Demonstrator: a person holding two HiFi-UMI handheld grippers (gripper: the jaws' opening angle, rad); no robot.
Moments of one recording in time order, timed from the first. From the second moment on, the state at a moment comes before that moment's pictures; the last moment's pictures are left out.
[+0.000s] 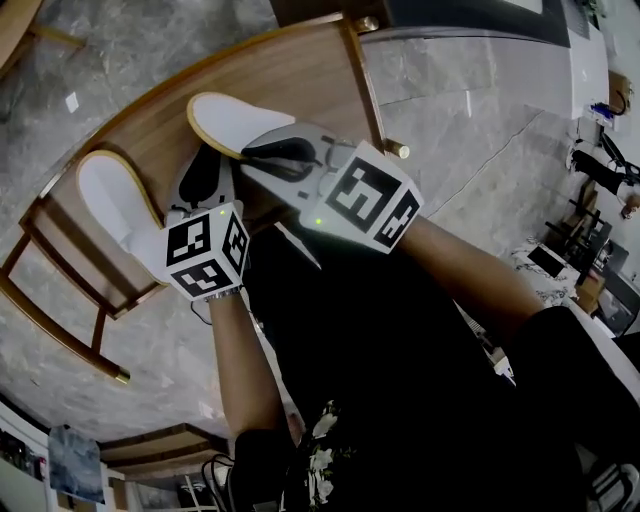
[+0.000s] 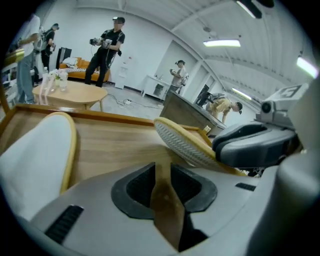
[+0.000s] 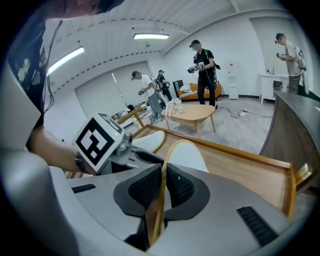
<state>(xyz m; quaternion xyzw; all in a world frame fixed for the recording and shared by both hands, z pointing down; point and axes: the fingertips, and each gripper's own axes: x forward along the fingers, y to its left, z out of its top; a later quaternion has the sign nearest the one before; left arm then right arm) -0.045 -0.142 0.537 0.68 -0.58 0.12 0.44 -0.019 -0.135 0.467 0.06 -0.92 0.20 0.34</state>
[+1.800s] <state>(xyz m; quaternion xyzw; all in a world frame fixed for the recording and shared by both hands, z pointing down) -0.072 -0.058 0.495 0.69 -0.58 0.20 0.38 -0.008 -0.164 0.454 0.33 -0.86 0.32 0.23</state>
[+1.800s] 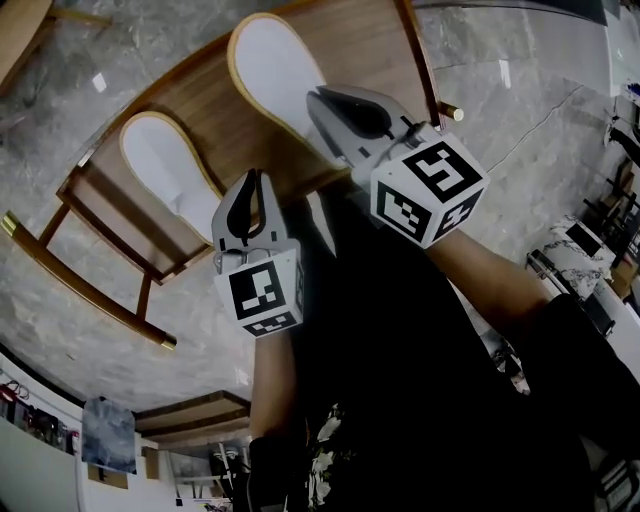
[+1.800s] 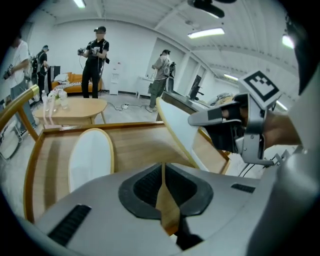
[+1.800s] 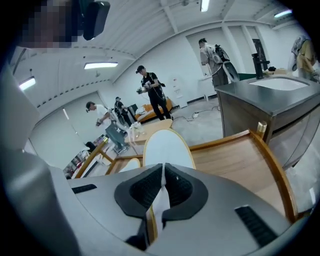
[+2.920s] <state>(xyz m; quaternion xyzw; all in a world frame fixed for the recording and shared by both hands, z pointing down) -0.163 -0.033 0.492 0.64 -0.66 0.17 0.35 -0.066 -0.131 0.487 0.42 -0.80 0.39 0.20</state>
